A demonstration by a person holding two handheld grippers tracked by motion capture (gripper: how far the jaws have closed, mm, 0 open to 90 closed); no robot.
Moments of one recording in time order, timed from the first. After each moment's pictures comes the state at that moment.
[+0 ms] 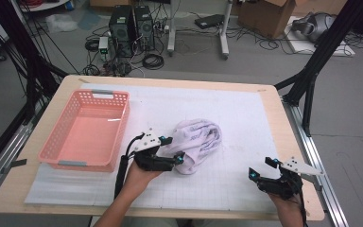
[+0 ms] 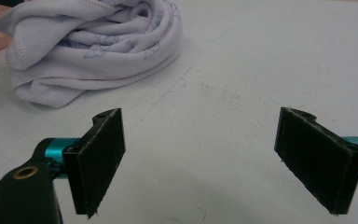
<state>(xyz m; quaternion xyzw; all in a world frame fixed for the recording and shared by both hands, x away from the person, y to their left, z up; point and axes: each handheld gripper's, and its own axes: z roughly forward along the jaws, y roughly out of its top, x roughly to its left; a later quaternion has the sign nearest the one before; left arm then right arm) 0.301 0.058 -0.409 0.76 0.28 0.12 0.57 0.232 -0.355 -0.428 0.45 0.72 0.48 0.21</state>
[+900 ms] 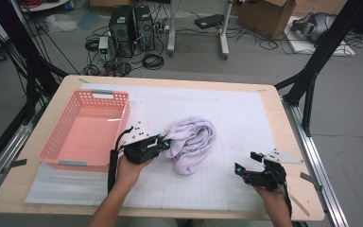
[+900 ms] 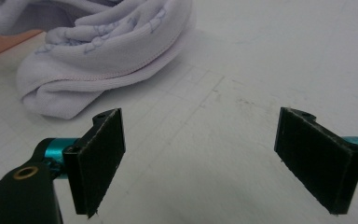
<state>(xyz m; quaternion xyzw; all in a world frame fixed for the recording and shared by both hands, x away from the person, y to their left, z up) 0.311 0.092 -0.400 0.75 0.28 0.15 0.58 0.258 -0.320 -0.429 0.43 0.74 0.48 0.18</state>
